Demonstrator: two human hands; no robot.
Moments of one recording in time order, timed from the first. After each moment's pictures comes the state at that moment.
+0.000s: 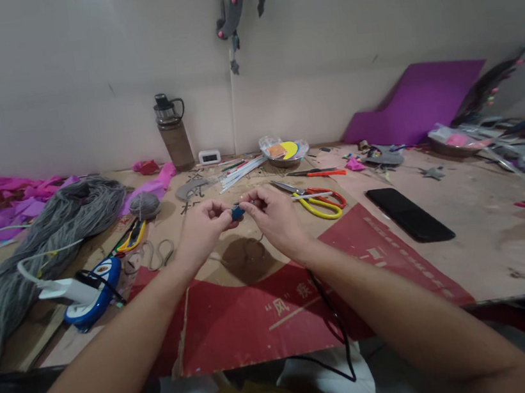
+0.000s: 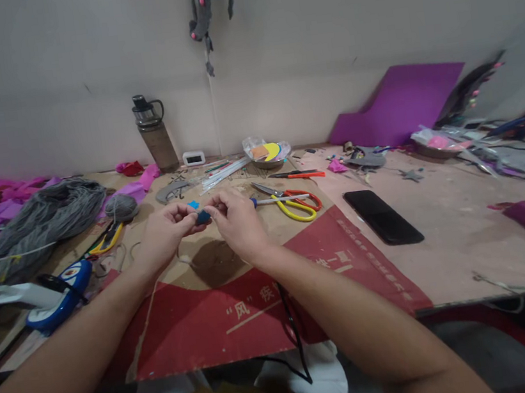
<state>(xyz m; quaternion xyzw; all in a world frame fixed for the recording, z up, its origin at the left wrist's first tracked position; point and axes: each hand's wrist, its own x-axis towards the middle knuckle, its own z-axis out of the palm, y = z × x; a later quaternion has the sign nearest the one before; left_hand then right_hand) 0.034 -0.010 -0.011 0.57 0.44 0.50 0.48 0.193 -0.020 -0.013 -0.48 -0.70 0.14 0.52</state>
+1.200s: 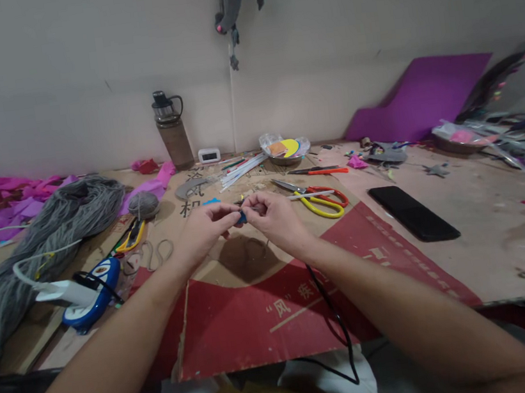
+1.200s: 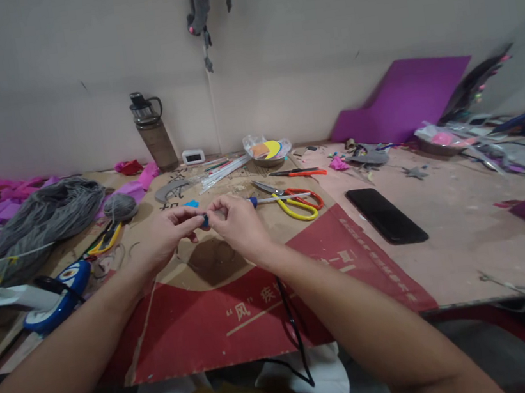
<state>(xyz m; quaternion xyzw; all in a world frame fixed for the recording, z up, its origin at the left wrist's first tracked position) 0.026 -0.005 -0.010 0.64 0.43 0.39 0.50 0.196 -0.020 -0.017 -0.49 -0.67 0.27 0.48</state>
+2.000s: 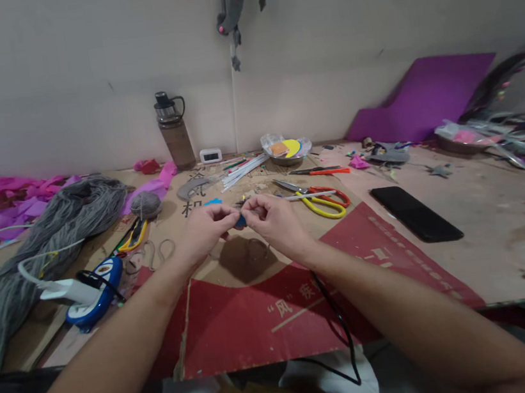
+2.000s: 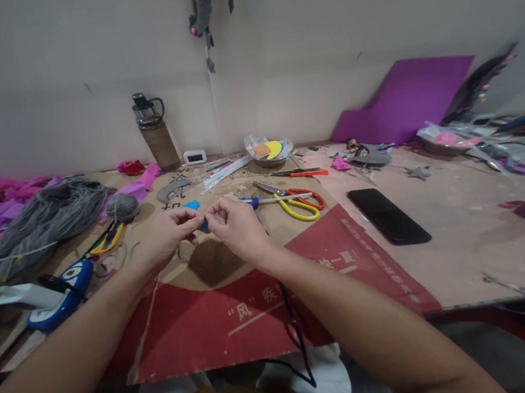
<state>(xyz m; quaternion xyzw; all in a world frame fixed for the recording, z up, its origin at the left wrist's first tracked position) 0.025 -0.007 -0.006 0.64 0.43 0.39 0.50 0.193 -0.024 -0.018 -0.49 -0.69 0.25 0.47</state>
